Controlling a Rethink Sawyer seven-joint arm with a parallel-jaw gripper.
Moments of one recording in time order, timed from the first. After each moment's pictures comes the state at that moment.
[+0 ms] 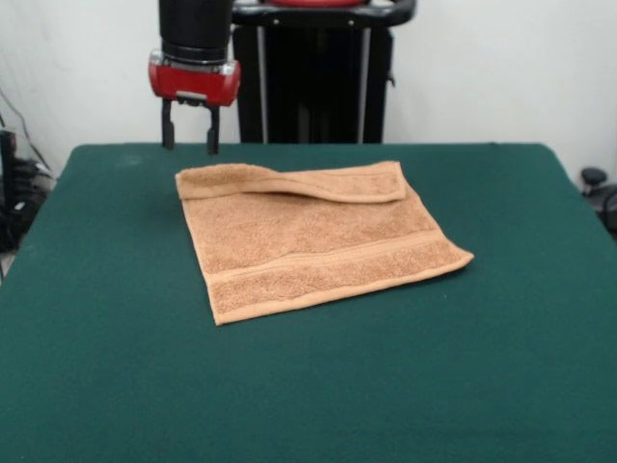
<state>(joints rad) -0.70 -0.78 0.19 2.03 -0.80 0.24 2.00</state>
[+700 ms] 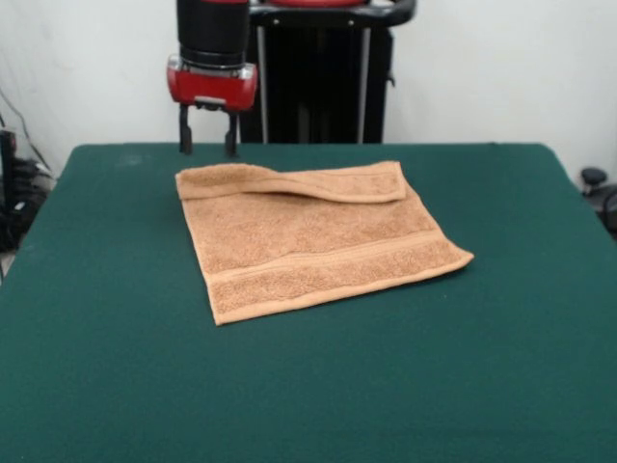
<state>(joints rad) -0.65 -0.77 0.19 2.03 -0.80 0.24 2.00</state>
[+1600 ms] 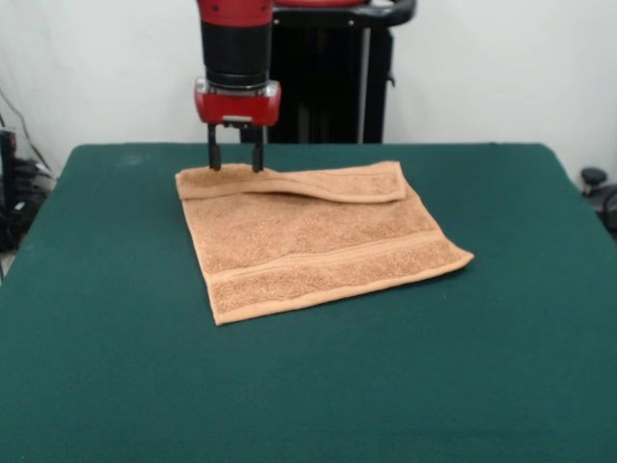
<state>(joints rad) -0.63 -0.68 0.18 2.03 -0.80 0.18 2.00</state>
